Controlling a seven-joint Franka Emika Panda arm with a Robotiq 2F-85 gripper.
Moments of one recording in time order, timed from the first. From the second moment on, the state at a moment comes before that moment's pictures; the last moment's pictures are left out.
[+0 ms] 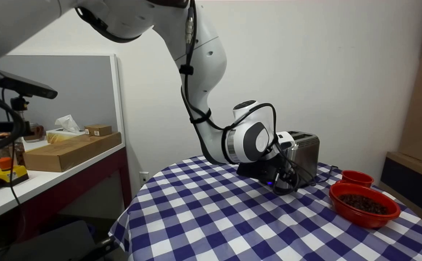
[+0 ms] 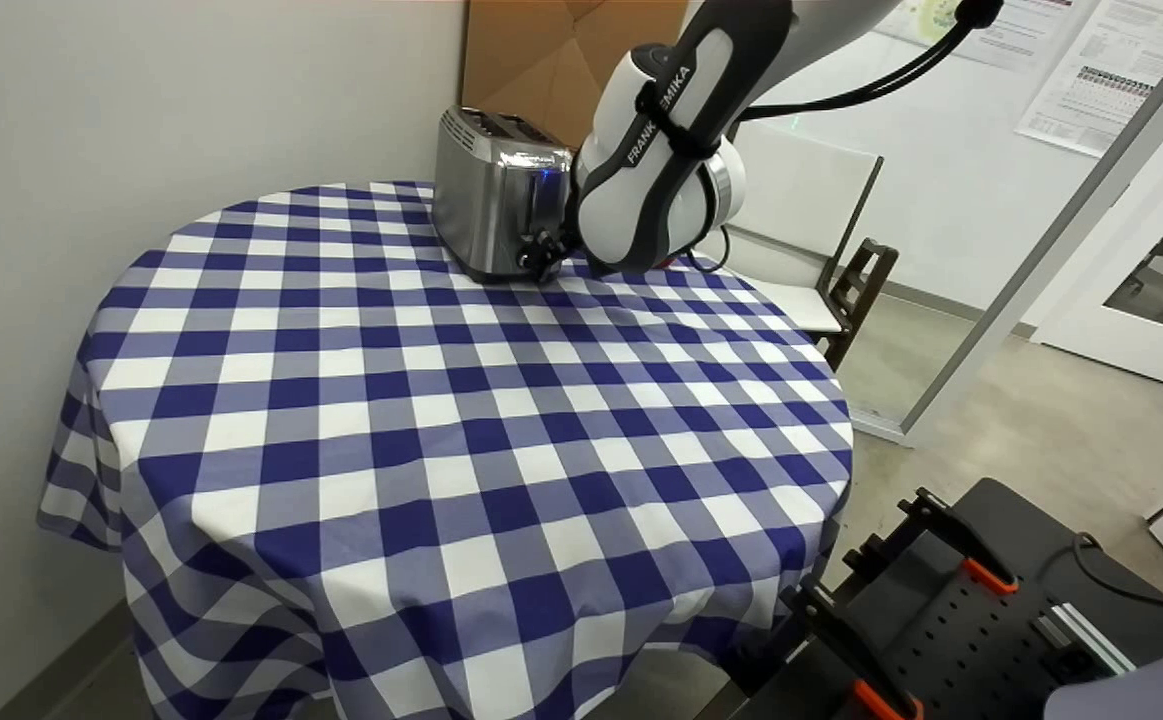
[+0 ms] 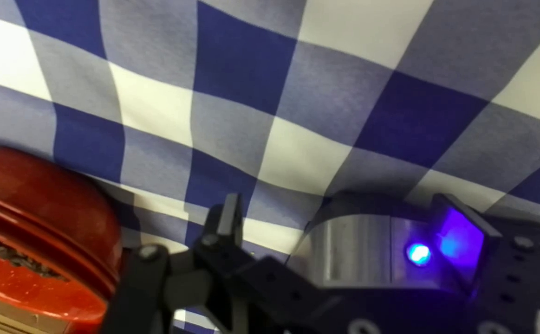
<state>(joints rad) 0.28 0.84 -0.35 -1.88 -0.11 3.17 0.21</state>
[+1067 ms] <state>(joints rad) 0.32 0.83 -0.40 -1.90 -0.11 3.20 0.20</state>
